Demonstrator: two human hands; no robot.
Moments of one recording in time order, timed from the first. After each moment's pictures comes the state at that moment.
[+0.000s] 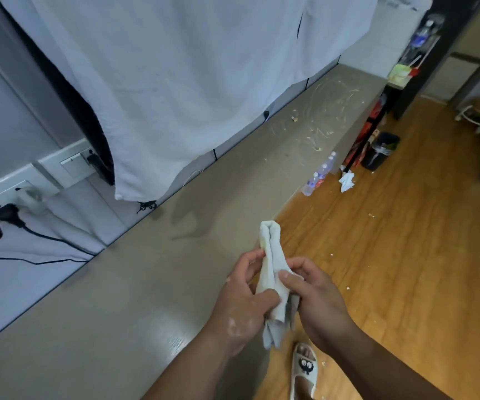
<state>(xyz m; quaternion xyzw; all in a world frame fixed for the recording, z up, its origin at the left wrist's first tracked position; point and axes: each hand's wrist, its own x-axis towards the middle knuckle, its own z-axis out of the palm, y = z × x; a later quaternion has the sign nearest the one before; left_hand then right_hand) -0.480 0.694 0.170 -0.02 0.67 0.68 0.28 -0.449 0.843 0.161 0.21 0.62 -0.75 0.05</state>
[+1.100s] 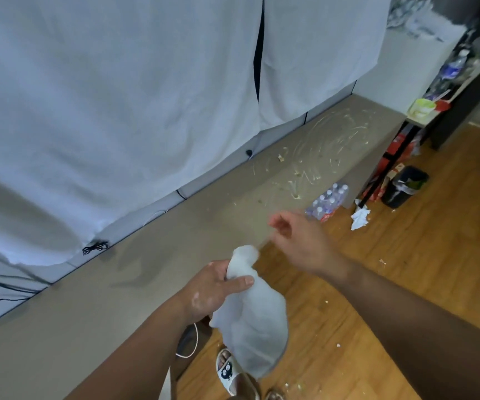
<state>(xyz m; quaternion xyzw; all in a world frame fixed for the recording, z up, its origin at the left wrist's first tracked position) -0.638 0.863 0.191 0.02 0.74 0.60 0.30 -0.688 1.093 0.209 -0.06 0.93 -0.35 0.05</state>
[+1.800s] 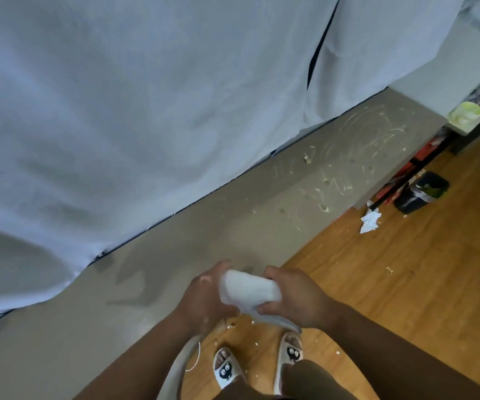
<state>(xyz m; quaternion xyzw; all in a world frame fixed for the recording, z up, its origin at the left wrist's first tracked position) -0.718 0.797 0.099 0.06 0.89 0.41 0.21 -0.735 1.033 0.121 -0.18 0.92 -0.25 0.24</state>
